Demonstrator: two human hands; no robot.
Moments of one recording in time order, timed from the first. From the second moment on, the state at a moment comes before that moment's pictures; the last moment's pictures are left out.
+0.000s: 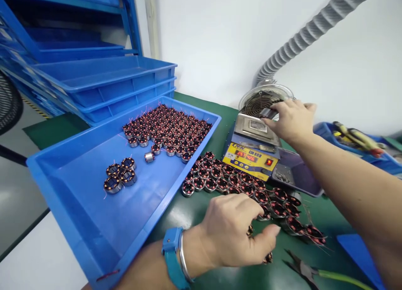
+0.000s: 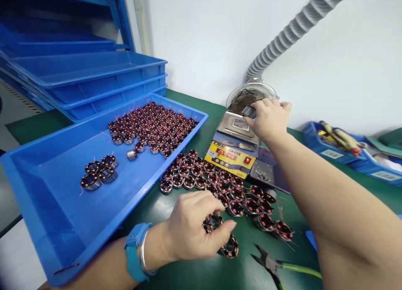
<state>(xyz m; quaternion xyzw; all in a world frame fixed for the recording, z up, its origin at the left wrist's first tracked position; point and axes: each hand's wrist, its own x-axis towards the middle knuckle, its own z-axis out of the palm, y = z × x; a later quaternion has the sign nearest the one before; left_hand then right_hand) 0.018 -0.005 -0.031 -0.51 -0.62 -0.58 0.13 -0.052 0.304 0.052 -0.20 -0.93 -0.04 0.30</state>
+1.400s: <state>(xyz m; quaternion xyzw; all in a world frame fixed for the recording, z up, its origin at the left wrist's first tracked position) -0.018 0.020 -0.038 -0.08 -0.45 -0.88 -0.12 0.025 0.128 0.021 -0.15 -0.74 0.65 0.12</state>
